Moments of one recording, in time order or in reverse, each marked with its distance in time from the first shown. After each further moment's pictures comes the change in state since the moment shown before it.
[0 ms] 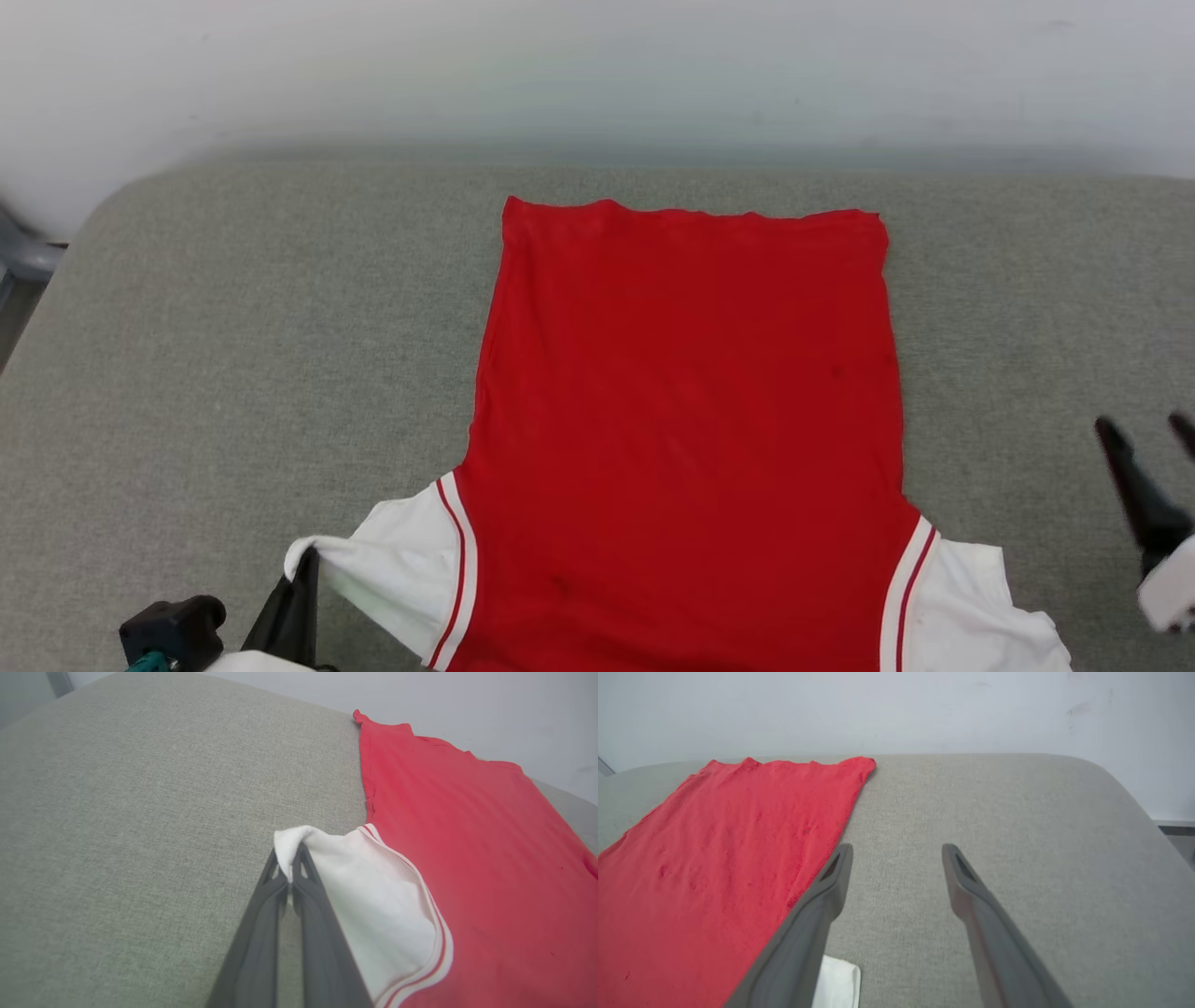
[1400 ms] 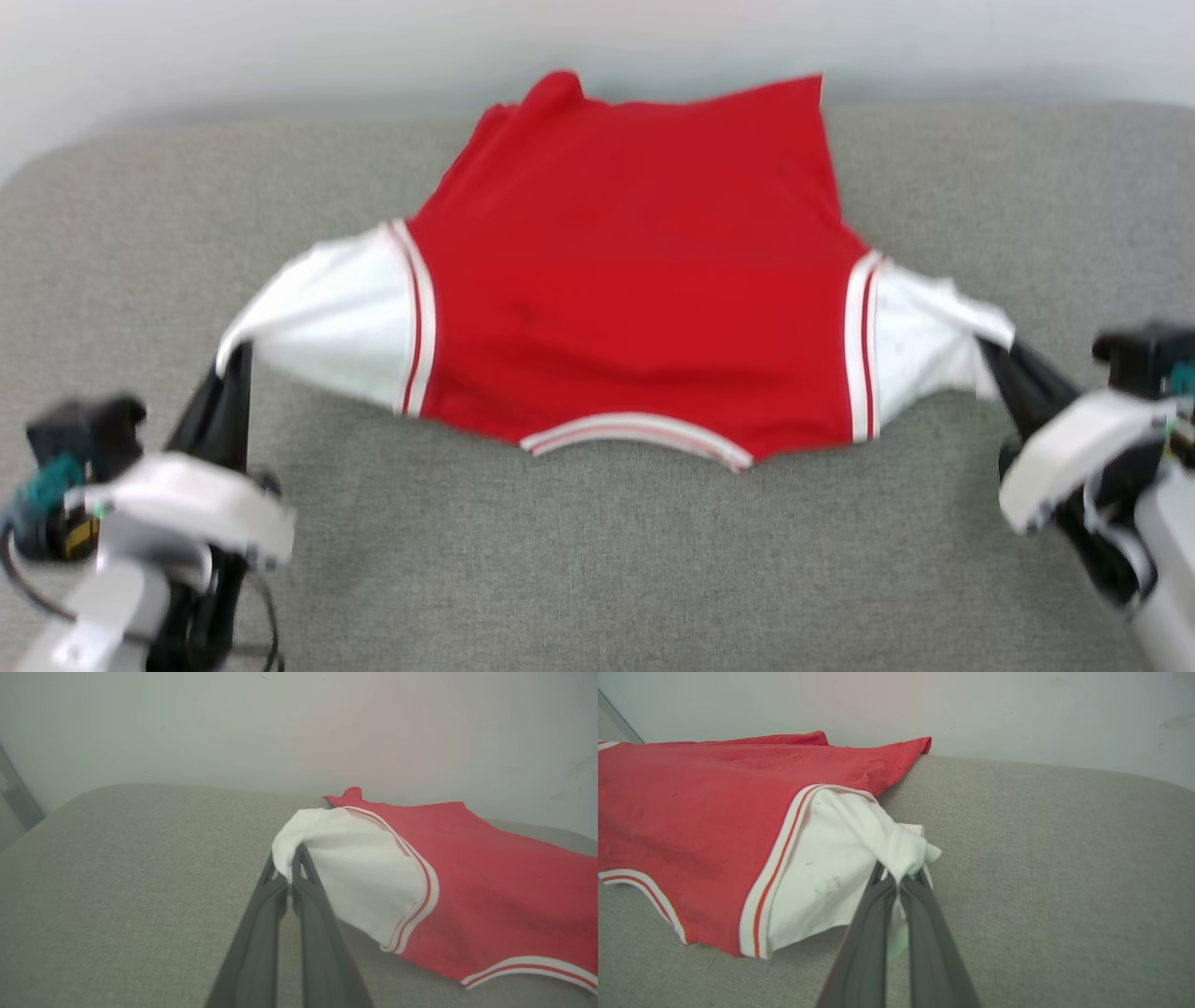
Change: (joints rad) left arm -0.374 0.062 0.044 0.119 0.036 -0.096 0.026; right arm -0.477 -0.056 0.453 0.466 0.083 0.000 -0.257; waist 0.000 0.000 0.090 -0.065
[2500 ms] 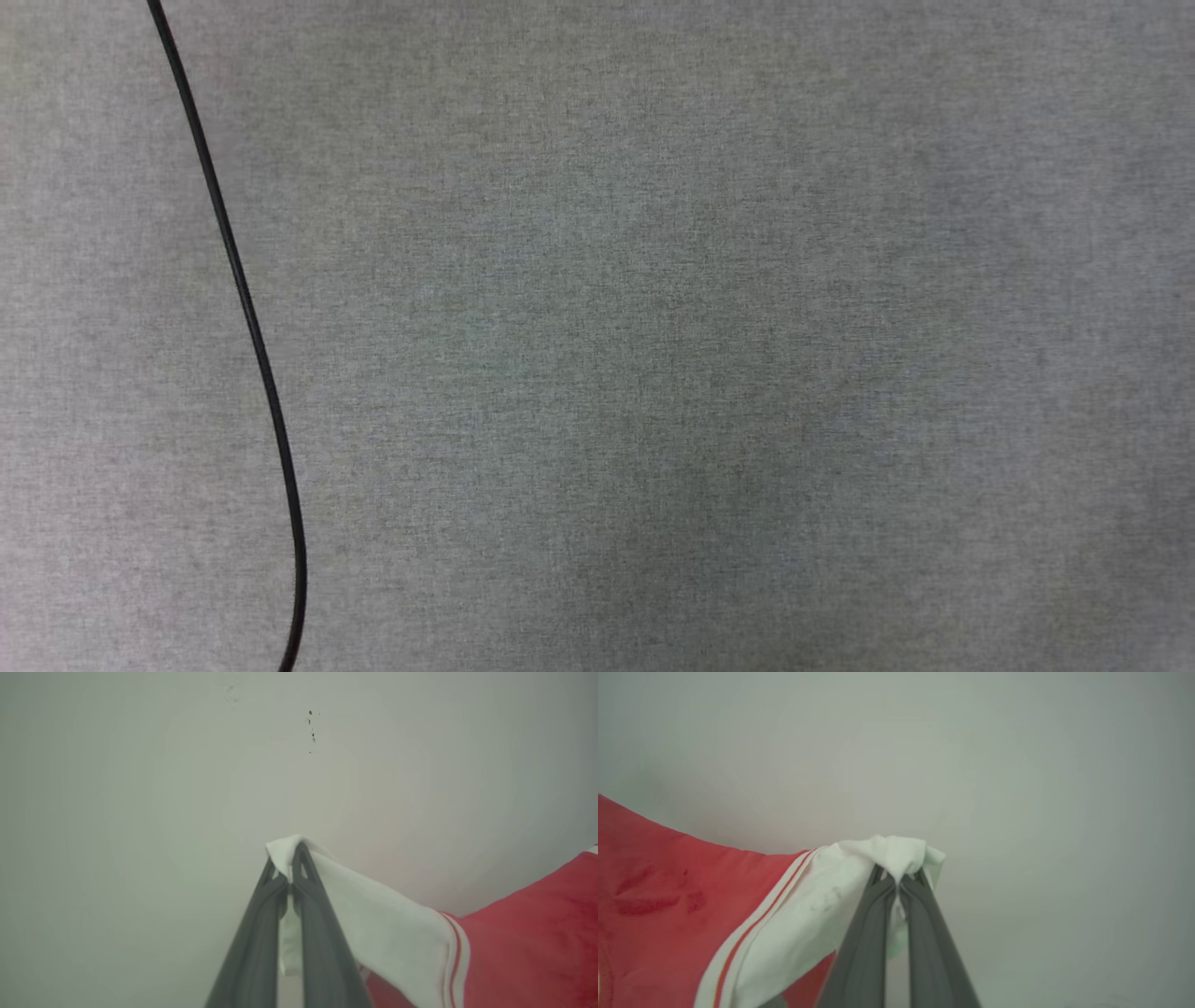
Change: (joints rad) left arm -1.429 -0.118 -0.069 0.482 0.242 -0.266 0.119; right arm -1.145 -0.048 -0.054 0.085 -0.128 0.000 0.233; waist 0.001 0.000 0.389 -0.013
